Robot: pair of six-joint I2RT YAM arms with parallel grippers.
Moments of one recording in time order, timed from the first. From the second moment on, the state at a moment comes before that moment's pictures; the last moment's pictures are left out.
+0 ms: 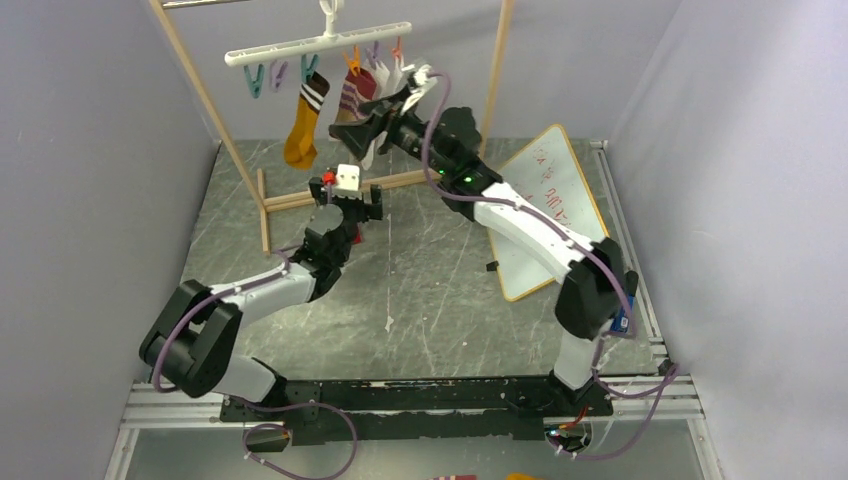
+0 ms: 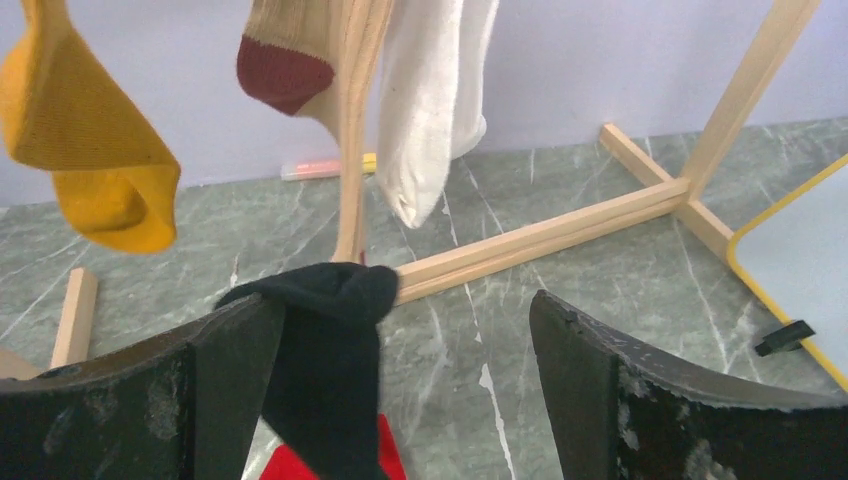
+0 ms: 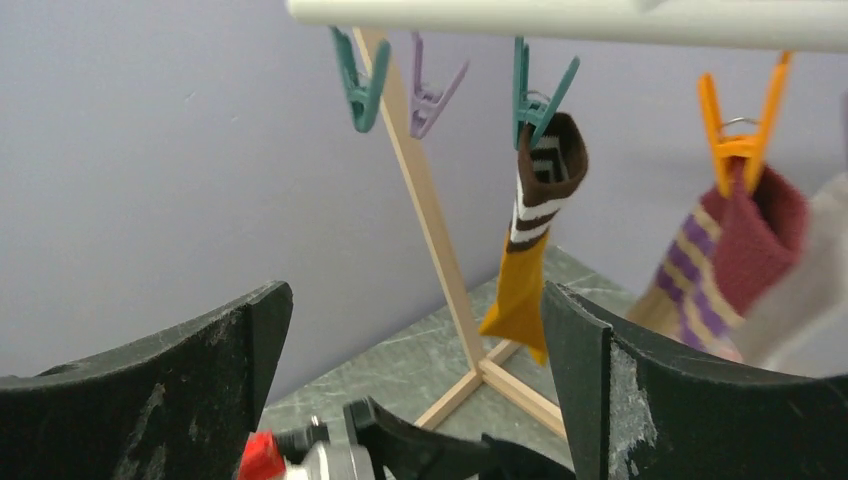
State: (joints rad) left arm -0.57 1.45 0.70 0.81 -0.44 0.01; right arm 0.72 1.87 1.75 0.42 -0.33 0.39
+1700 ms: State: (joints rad) left arm -0.23 1.77 0.90 1.08 -0.23 0.09; right arm 0.66 1.51 1.31 0.50 -0.25 0.33
